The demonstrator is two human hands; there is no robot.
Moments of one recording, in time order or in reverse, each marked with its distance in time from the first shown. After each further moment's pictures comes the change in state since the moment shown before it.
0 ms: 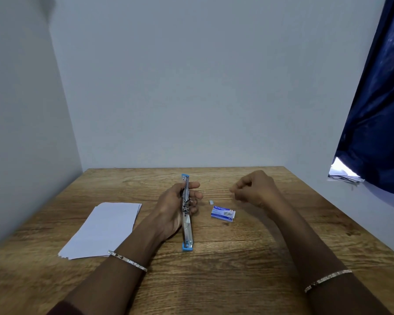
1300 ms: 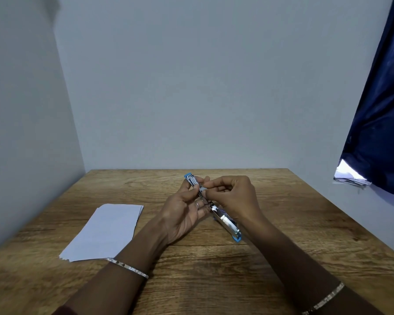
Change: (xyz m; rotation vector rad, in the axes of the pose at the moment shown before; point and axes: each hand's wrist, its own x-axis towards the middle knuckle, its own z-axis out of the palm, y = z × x) left_hand -0.006 -0.007 0.010 -0.183 -0.241 0.056; right_hand -0.029 -0.026 0.050 0.445 0.044 -0.158
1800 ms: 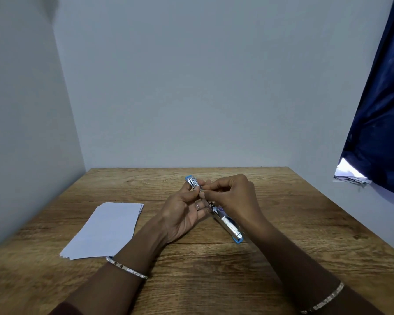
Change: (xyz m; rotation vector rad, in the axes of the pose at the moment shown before) left_hand -0.004 0.002 0.000 -0.024 0.011 -0.063; right_hand -0.002 0.000 0.000 -0.168 0.005 -0.088
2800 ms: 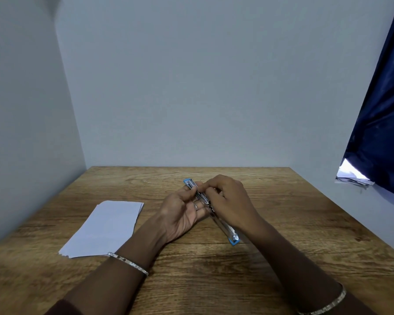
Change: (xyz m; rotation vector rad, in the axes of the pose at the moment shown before) left_hand 0.002 0.000 -0.002 -0.121 0.039 -0.025; right_hand 0.000 -0.001 0.005 -0.260 -0.139 -0.186
